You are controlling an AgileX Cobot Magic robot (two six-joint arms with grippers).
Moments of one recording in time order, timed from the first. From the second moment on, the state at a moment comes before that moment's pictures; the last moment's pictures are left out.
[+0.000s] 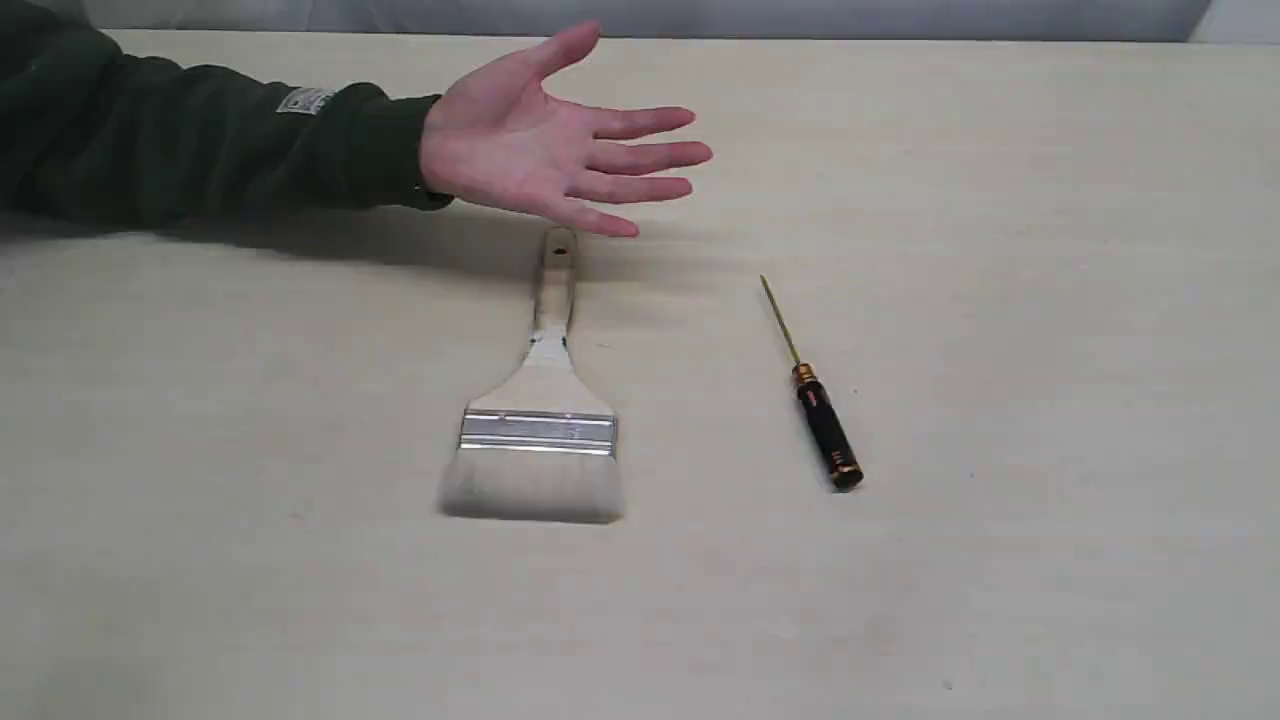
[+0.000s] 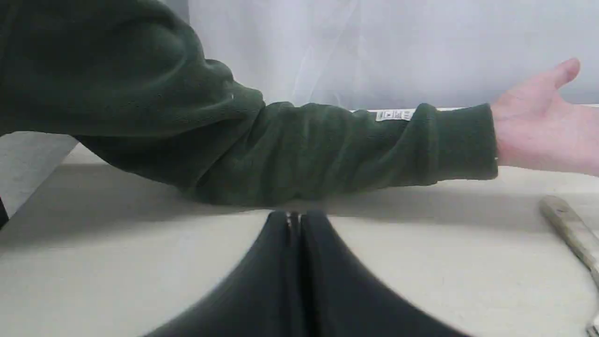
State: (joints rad) left arm 0.00 0.00 0.00 0.07 0.26 -0.07; right arm -0.01 0.01 0.00 -0.03 0.03 0.06
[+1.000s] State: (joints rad) left arm 0.00 0.00 0.00 0.07 0.26 -0.07; right arm 0.16 0.18 -0.26 0.23 -0.03 0.08
